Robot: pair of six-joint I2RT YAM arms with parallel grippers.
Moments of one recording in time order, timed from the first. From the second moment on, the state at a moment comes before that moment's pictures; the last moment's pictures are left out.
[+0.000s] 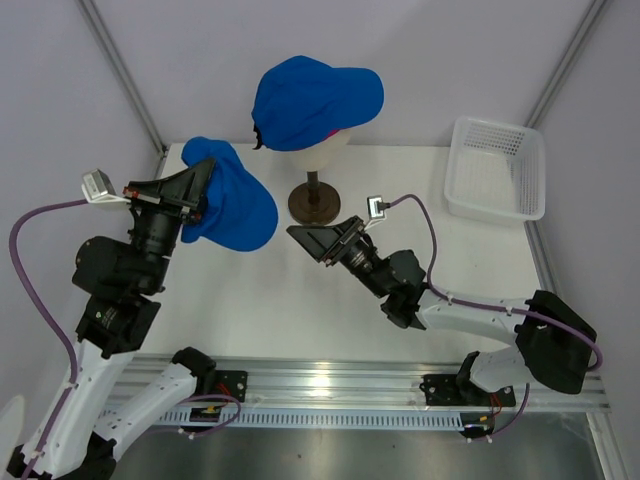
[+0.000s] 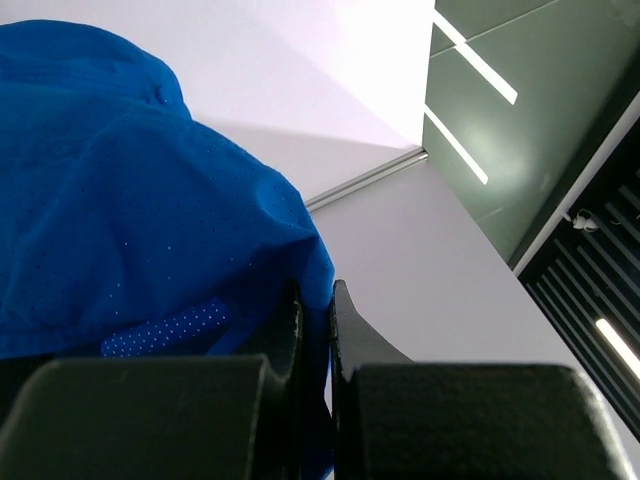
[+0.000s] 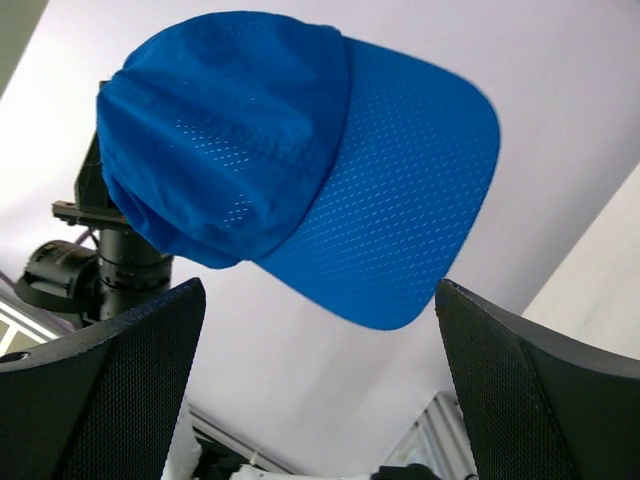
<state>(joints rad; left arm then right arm) -0.48 0.67 1.11 -0.07 -0.20 -1.23 1.01 1.36 0.72 1.08 0.09 1.08</state>
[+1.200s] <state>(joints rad) -0.48 0.66 1.14 -0.12 -0.13 -1.22 1.03 1.61 0.92 1.25 -0.13 1.17</state>
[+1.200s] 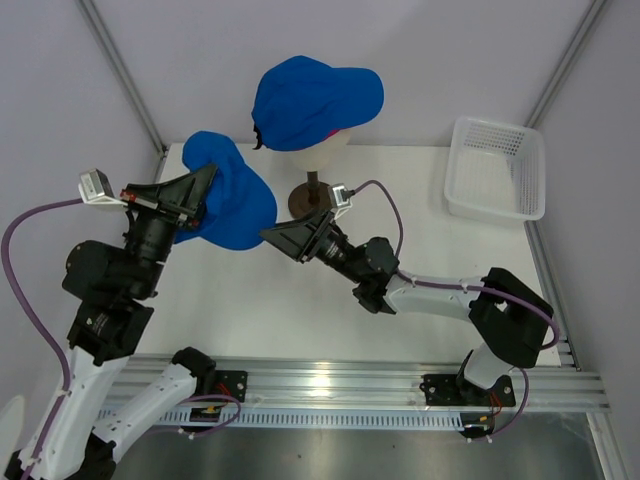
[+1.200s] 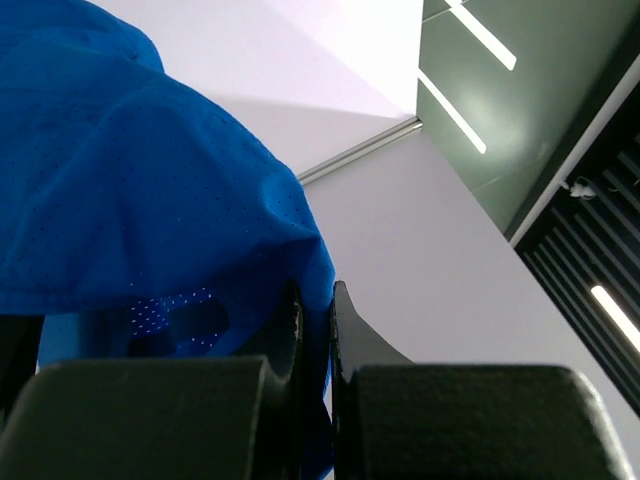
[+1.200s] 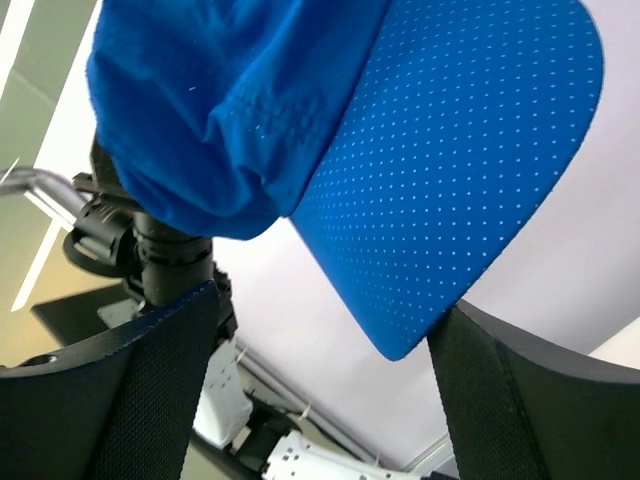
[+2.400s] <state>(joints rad) -0.48 0.52 1.47 -0.58 -0.83 -0.44 0.77 1.43 1.86 -0.62 -0.33 0.57</state>
